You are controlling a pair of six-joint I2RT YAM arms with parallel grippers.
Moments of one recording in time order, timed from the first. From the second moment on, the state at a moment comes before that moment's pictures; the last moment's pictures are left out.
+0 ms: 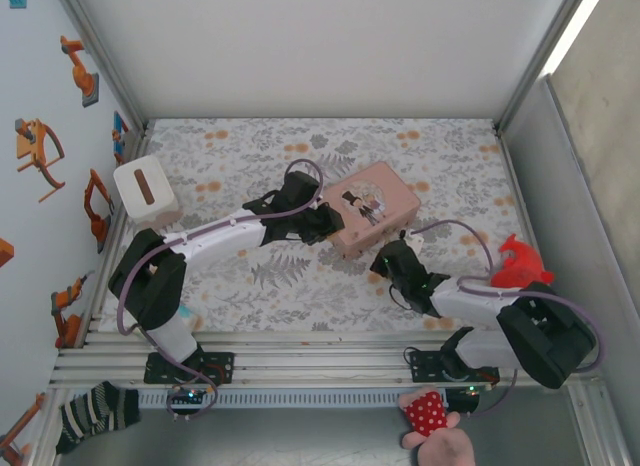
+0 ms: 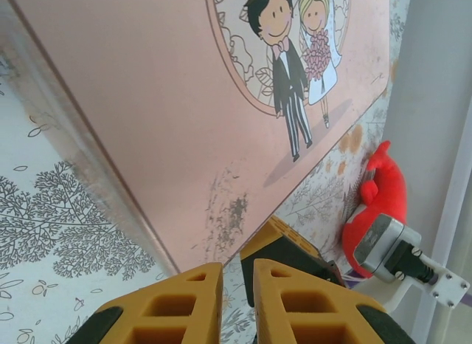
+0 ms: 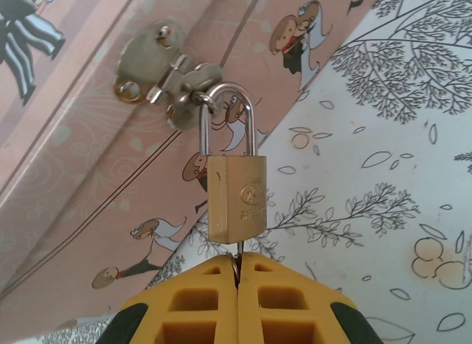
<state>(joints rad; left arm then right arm) -0.82 1.68 1.16 -0.27 0.31 -1.09 0.68 1.26 0.32 0.22 0.30 0.98</state>
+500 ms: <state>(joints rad) -0.80 1.68 1.16 -0.27 0.31 -1.08 0.60 1.25 0.28 0.28 0.21 1.16</state>
